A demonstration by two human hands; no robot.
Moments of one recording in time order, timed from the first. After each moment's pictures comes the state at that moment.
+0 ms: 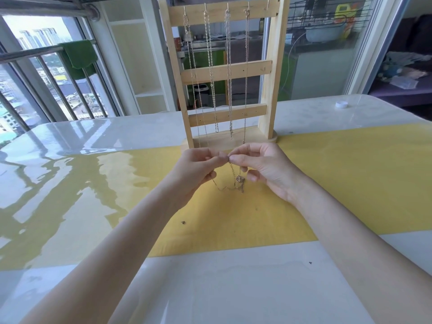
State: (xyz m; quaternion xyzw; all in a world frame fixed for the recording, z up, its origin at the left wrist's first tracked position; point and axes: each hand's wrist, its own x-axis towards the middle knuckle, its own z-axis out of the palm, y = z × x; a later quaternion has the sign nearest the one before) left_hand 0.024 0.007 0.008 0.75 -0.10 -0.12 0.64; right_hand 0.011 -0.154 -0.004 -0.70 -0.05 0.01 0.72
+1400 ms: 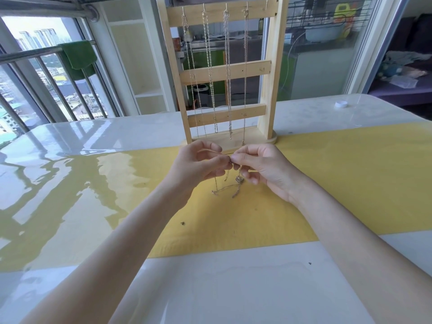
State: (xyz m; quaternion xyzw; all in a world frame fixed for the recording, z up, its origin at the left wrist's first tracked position) left_hand 0.023 0.006 0.010 0.71 -0.12 -0.08 0.69; right_hand 0.011 -0.157 -0.004 -0.71 -0.06 0.02 0.70
